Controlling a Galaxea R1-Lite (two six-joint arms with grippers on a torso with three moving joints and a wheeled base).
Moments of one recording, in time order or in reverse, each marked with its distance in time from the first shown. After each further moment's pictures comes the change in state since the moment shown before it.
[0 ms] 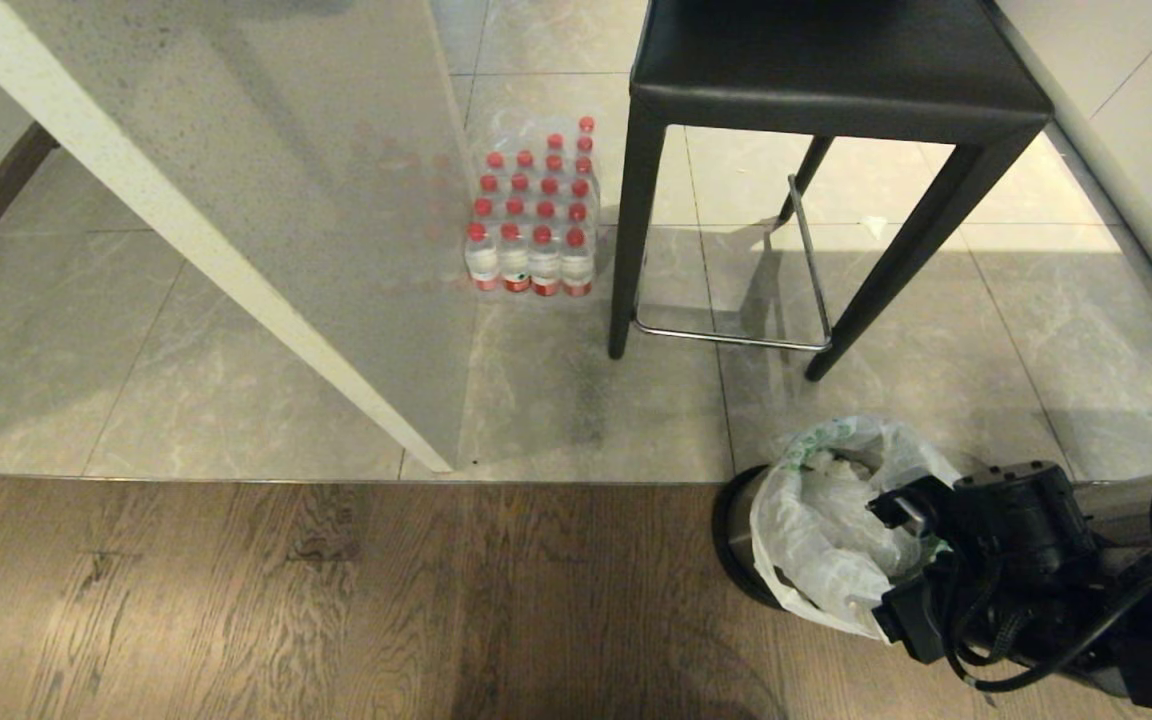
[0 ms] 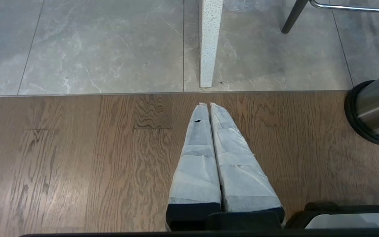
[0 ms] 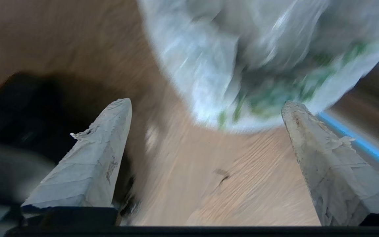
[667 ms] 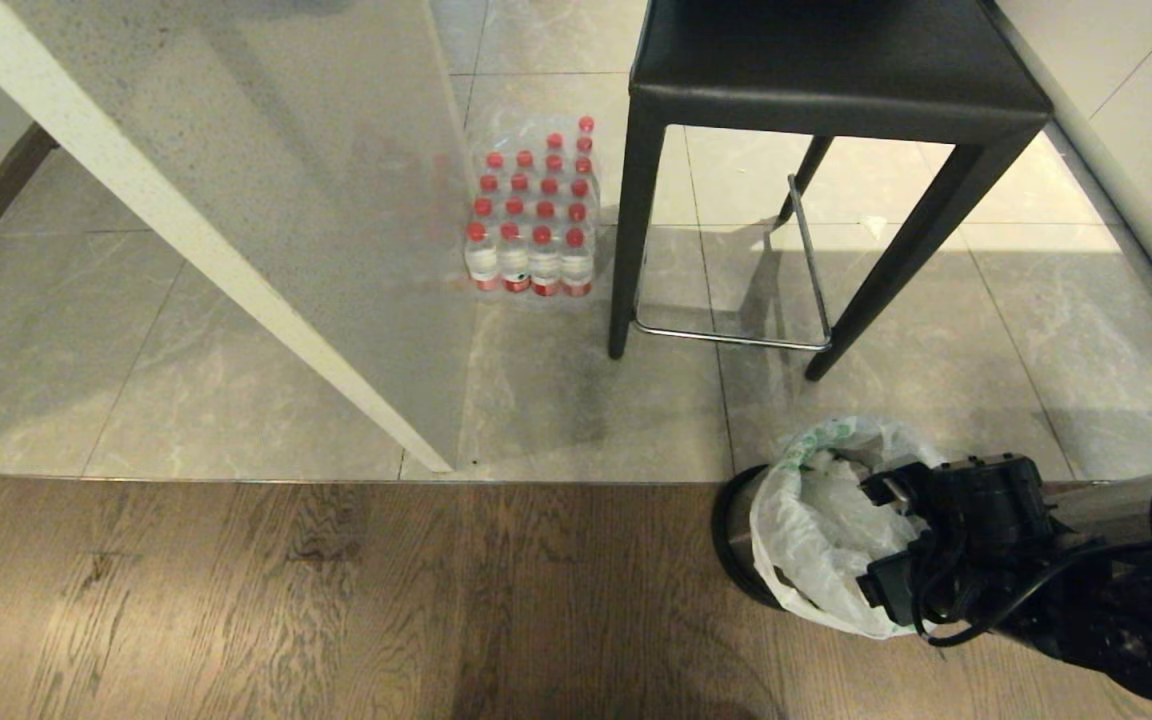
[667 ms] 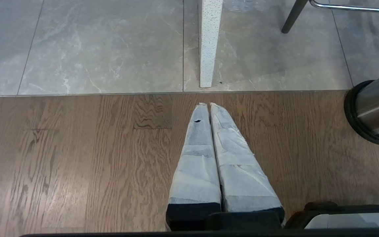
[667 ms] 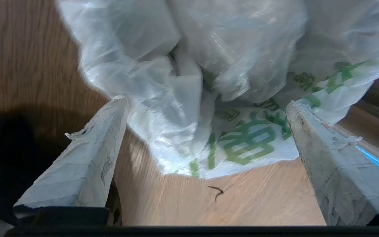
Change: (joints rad) left arm 0.000 0.000 0.000 0.000 0.000 0.000; right arm -0.093 0.166 -0.033 -0.178 -0.015 -0.007
